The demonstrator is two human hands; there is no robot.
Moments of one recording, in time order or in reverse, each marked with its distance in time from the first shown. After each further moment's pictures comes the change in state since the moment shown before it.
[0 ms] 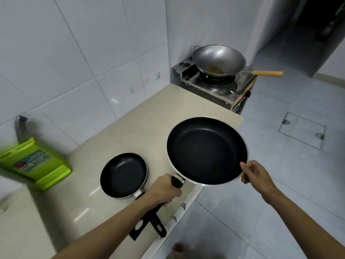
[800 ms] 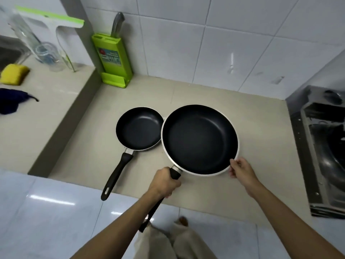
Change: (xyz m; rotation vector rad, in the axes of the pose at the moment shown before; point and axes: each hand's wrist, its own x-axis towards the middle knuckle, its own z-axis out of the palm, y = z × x) left_hand 0.131 0.044 0.063 -0.653 0.679 -0.569; right_hand 0.304 -0.072 0.155 -0.458 -0.847 -0.235
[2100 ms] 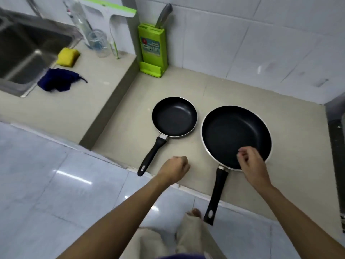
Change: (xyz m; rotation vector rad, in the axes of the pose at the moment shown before) left_hand -0.029 -0.062 -0.053 0.318 0.126 0.210; right_hand -0.058 -0.043 0.061 -0.458 0.046 -0.535
